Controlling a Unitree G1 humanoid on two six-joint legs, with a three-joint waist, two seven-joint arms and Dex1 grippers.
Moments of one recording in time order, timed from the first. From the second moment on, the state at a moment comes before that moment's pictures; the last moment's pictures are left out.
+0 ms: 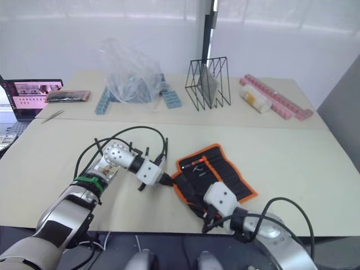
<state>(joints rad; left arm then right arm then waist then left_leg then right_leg) -0.89 0.40 -0.38 0.89 0.08 -0.80 -1.44 0.11 -0.54 0.12 -0.71 0.37 0.60 0.62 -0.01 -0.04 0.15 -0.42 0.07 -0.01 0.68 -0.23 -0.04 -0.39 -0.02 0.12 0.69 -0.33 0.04</state>
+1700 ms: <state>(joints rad) -0.68 0.33 -0.34 0.47 -0.09 0.12 -1.19 0.06 -0.53 0.18 -0.53 0.33 0.62 0.57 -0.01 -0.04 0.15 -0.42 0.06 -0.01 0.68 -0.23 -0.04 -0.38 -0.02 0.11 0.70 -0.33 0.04</state>
